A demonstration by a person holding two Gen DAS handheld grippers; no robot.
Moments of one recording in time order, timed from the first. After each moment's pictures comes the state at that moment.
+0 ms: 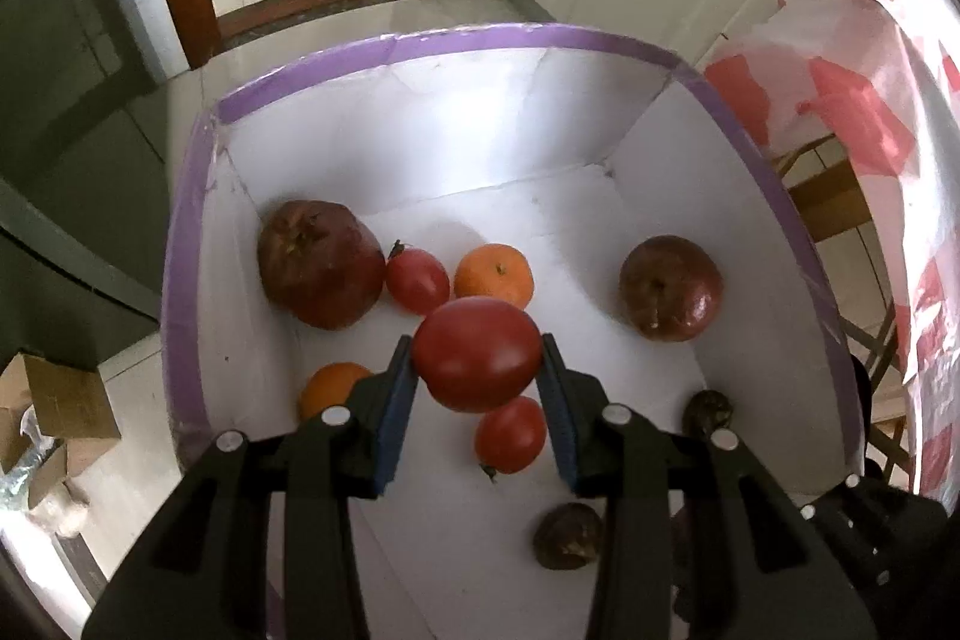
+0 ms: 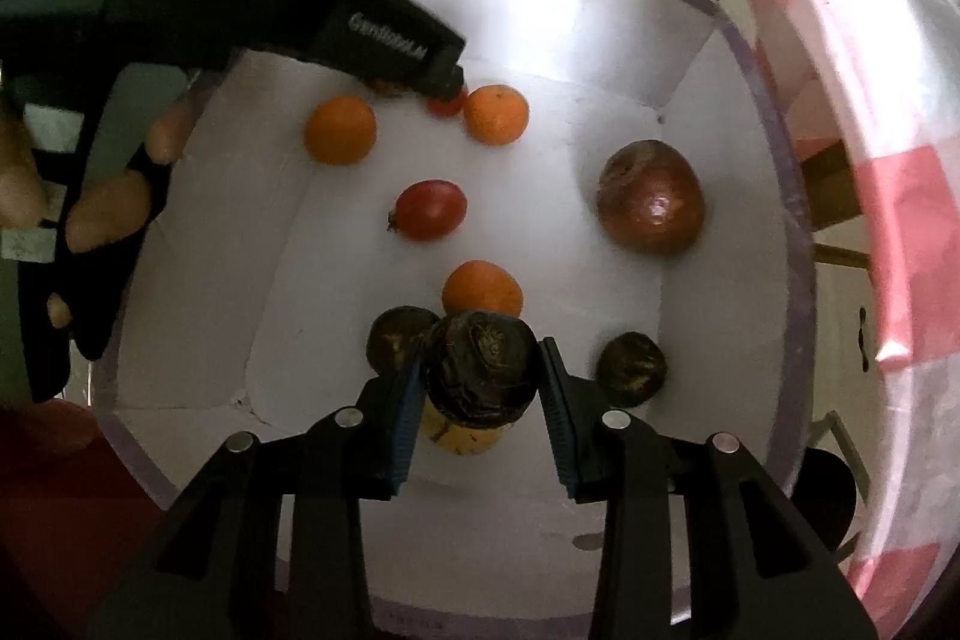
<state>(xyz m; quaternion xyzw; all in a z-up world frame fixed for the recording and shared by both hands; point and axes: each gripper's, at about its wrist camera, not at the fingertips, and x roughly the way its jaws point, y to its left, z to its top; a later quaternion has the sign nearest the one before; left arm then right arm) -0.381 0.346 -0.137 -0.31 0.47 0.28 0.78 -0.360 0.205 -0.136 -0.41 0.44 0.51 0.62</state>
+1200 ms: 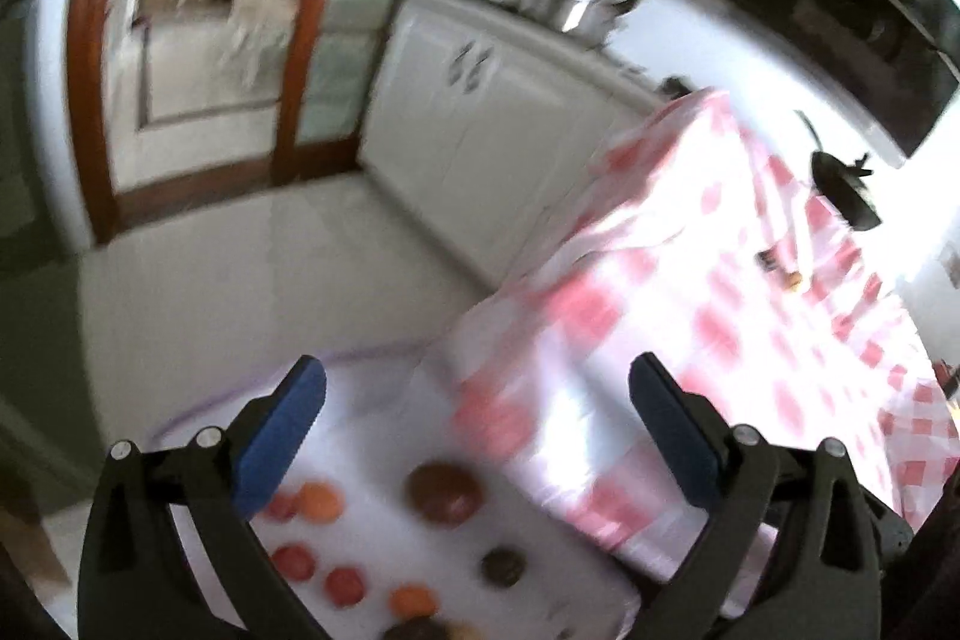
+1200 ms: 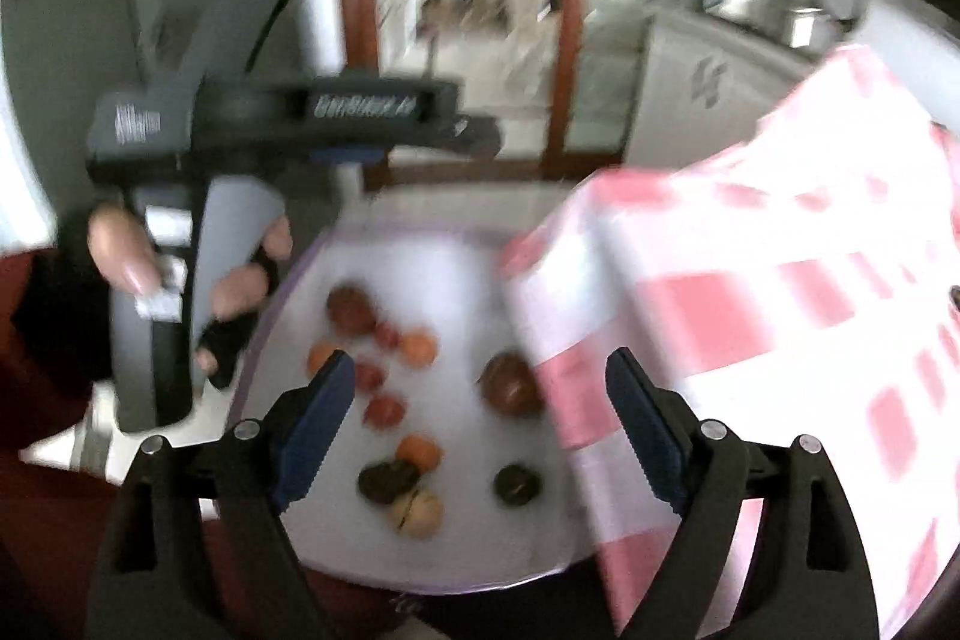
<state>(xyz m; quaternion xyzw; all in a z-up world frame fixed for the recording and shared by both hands) -0.322 0.308 0.037 -0.25 0.27 0.18 0.91 -0.304 0.114 0.048 -0.19 0.28 0.52 0.79</state>
